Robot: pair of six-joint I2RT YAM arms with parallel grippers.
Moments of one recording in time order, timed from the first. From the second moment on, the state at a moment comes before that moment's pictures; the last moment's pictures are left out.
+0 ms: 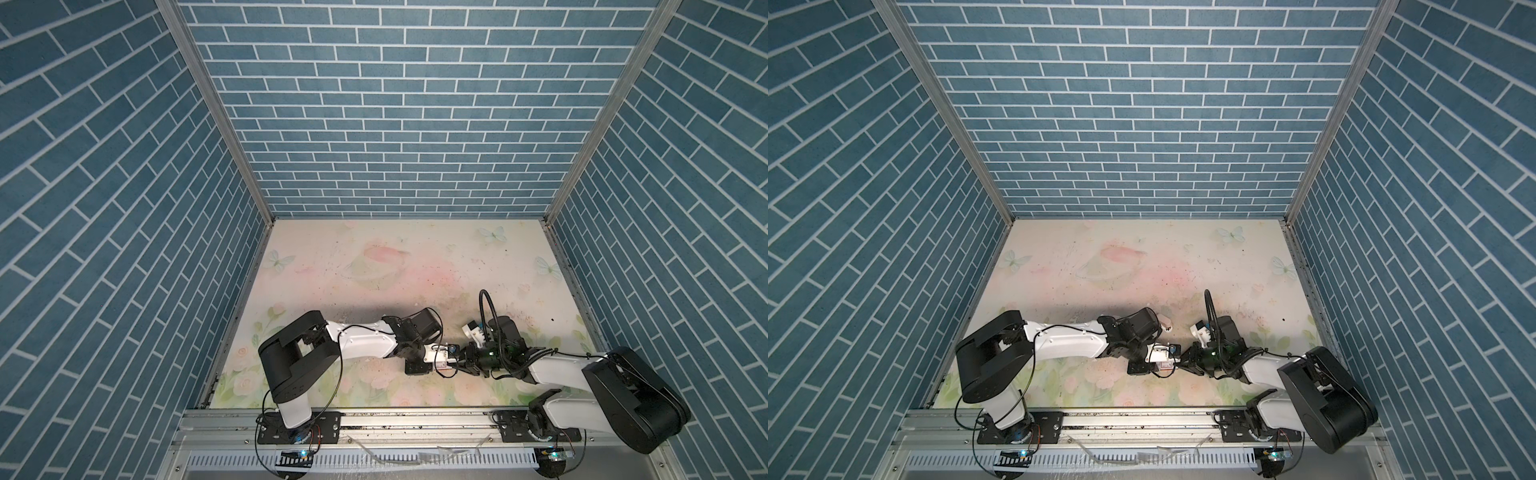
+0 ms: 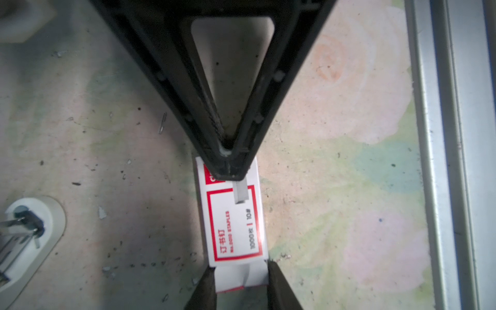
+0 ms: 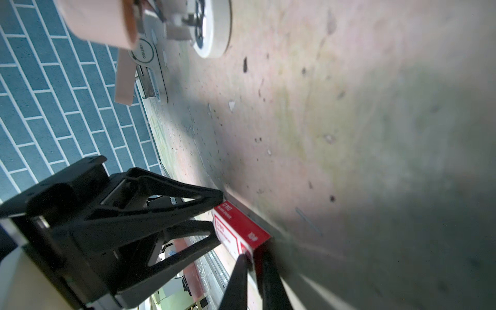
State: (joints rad) left arm -1.05 1.75 0.93 -0.33 0.27 0.56; right arm 0.52 1.30 0.19 0.23 -0.80 0.89
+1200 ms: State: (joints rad) left arm -1.04 1.75 0.93 -0.33 0.27 0.57; right arm 0.52 1.21 0.17 0.16 -0.74 0.86
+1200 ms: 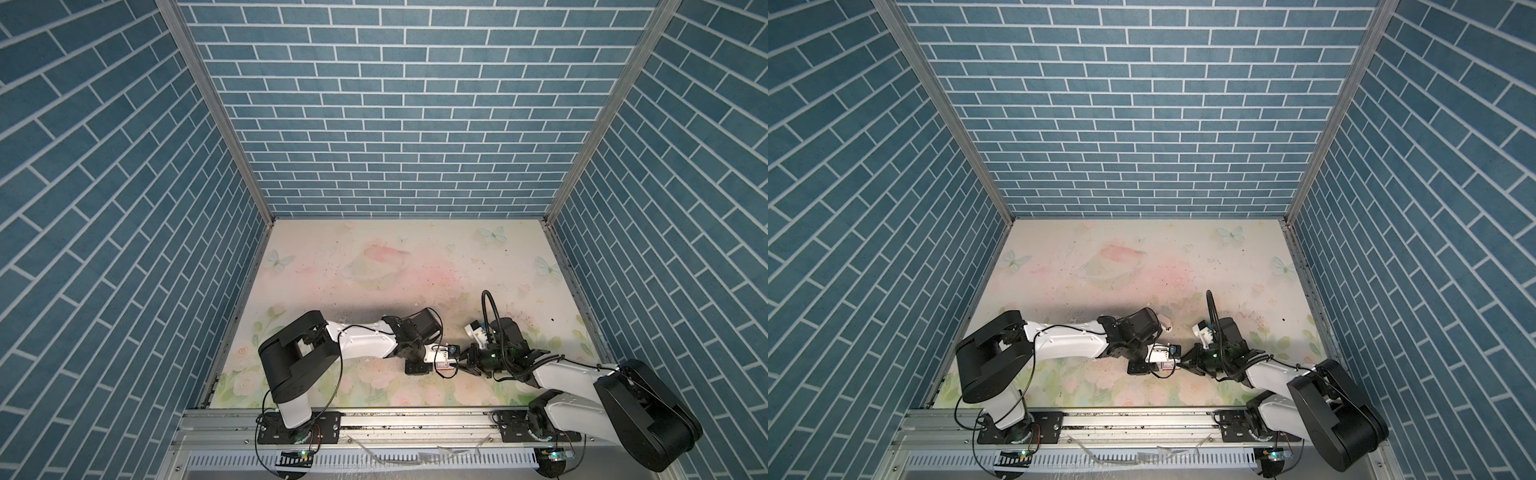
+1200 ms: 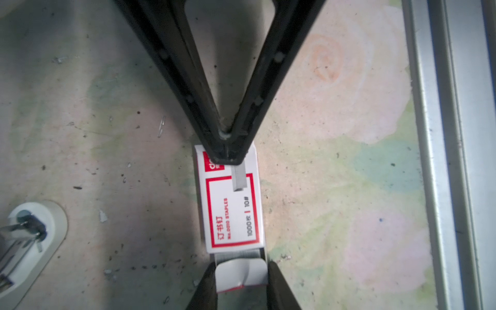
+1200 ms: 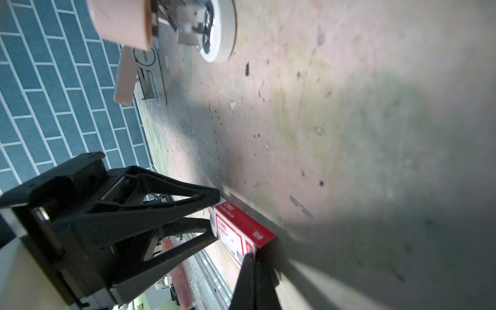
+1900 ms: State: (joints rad) left arm -1.03 1.72 0.91 -0.34 0.25 0.60; right arm 0.52 1.05 0.17 -0.03 -0.65 0.82
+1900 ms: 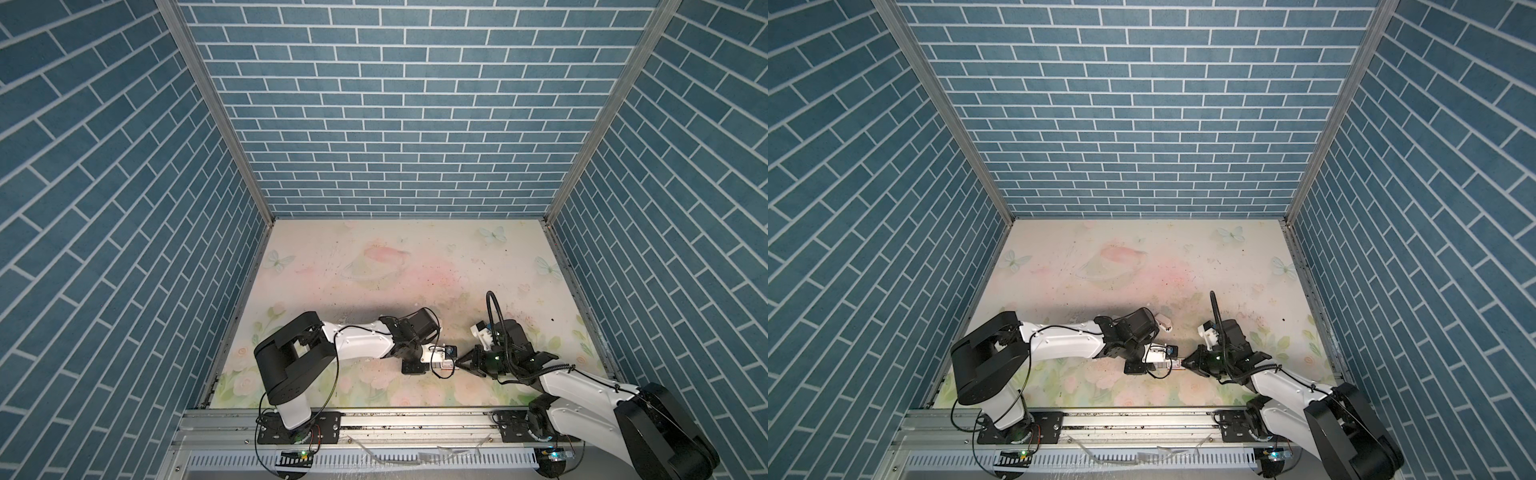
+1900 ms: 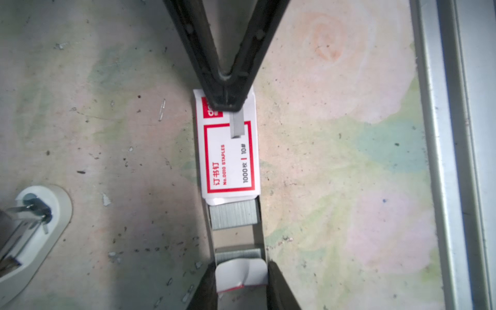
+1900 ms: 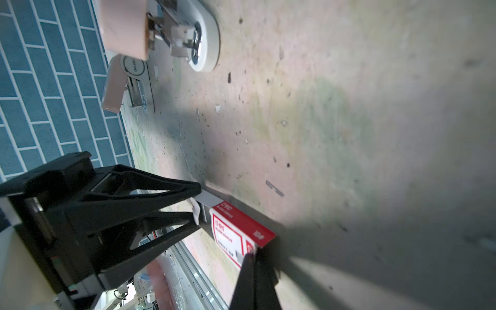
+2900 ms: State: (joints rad) left arm -1.02 1.71 0.91 -0.36 0.22 0.59; right arm 0.47 0.89 0.17 -0.19 -0.58 0.78
